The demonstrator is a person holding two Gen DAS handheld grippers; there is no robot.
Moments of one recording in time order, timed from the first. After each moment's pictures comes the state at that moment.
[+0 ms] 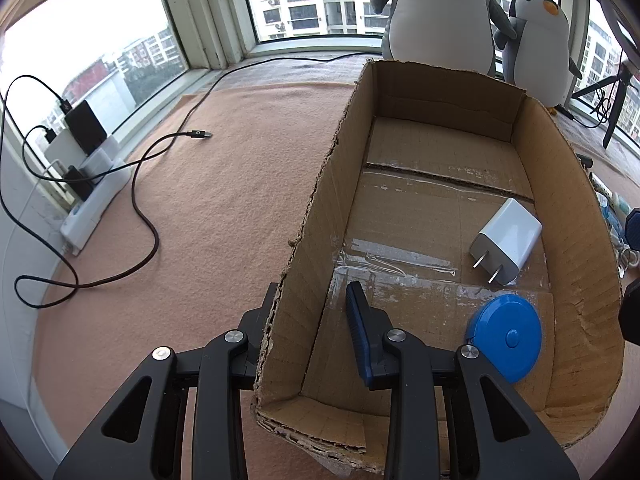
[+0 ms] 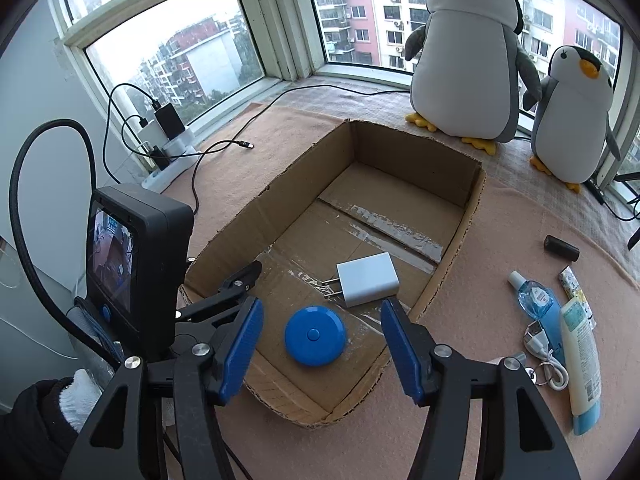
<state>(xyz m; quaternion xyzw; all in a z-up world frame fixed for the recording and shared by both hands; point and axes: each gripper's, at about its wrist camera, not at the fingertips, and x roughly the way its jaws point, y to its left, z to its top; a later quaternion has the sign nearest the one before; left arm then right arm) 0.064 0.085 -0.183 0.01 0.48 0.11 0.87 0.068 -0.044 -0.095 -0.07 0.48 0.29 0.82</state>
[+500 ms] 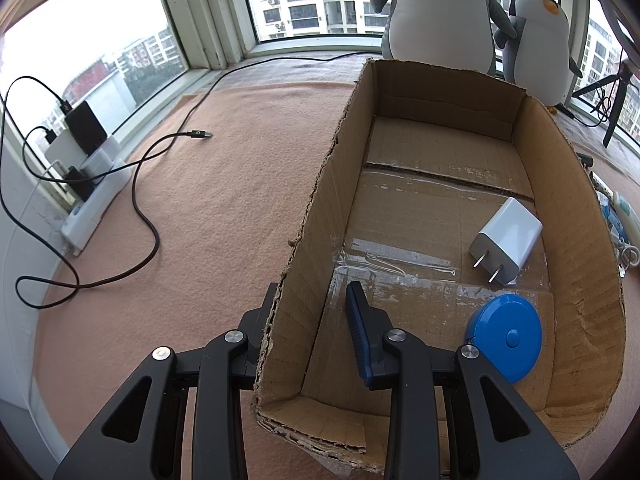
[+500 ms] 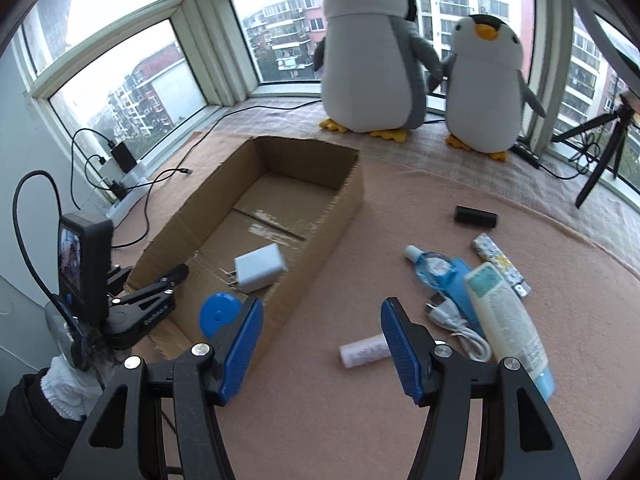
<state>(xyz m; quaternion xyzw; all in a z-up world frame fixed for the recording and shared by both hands) 0.063 0.086 -0.183 0.01 0.48 0.11 0.87 0.082 -0.148 -0.092 -0.03 0.47 0.22 0.85</state>
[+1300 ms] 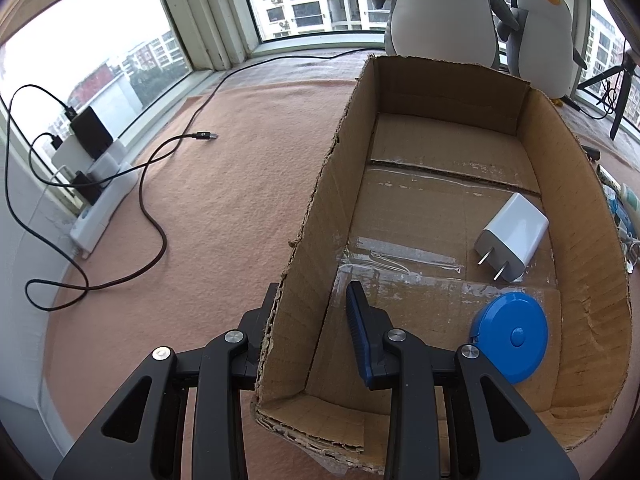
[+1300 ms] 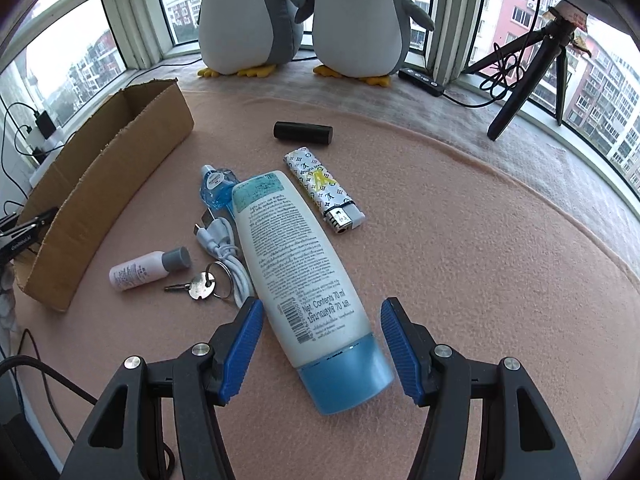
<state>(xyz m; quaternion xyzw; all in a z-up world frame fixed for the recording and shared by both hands) 0.063 0.086 -0.184 0.02 0.48 0.12 0.87 0.117 -0.277 -0.158 -0.08 0.52 0.16 0.84</state>
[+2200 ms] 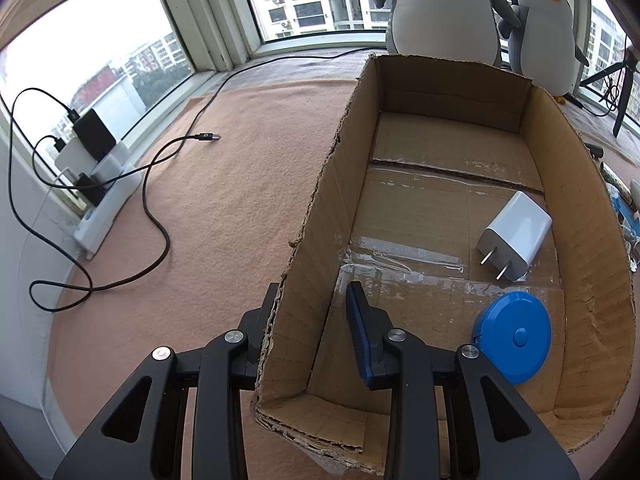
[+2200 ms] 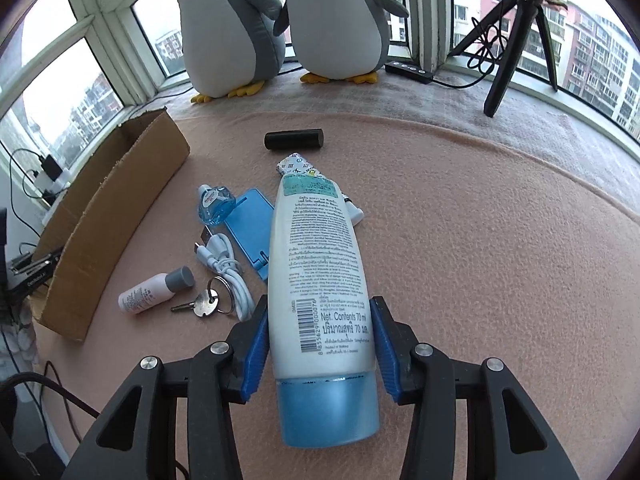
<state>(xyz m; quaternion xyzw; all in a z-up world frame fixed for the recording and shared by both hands) 0.064 0.085 -0.184 0.03 0.48 0.13 0.87 0.116 -0.293 -0.168 0.01 0.50 0.17 0.85</state>
